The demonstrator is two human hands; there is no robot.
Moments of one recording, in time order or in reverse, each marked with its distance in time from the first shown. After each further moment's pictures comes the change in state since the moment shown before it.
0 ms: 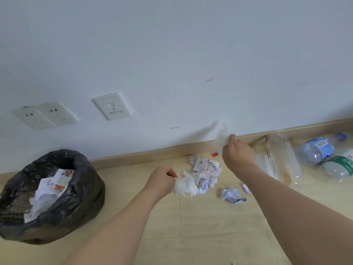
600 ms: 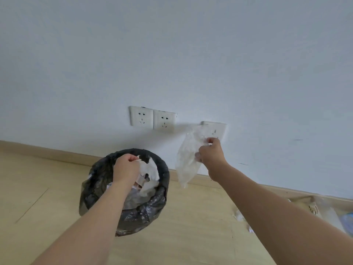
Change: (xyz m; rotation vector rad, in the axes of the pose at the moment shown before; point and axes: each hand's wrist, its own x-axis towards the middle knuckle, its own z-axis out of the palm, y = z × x) left_hand -0.028 -0.166 -0.303 -0.413 0.581 -0.004; right_hand -0.070 -0.380 -0.005 0.951 -0.185 0.162
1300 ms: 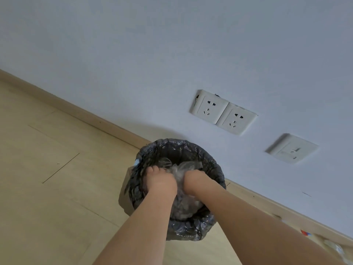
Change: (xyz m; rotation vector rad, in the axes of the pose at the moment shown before) left_hand 0.058 -0.092 -0.017 1.254 -0.477 0.115; right_hand 0.023 0.091 0.227 -1.767 -0.643 -0.141
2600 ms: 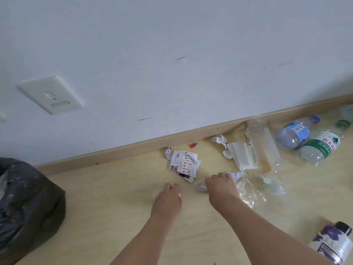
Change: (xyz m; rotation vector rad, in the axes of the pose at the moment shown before) left_hand -0.053 0.466 0.143 -0.159 -0.007 0.404; right_hand -0.122 0.435 0.363 0.329 0.228 0.264
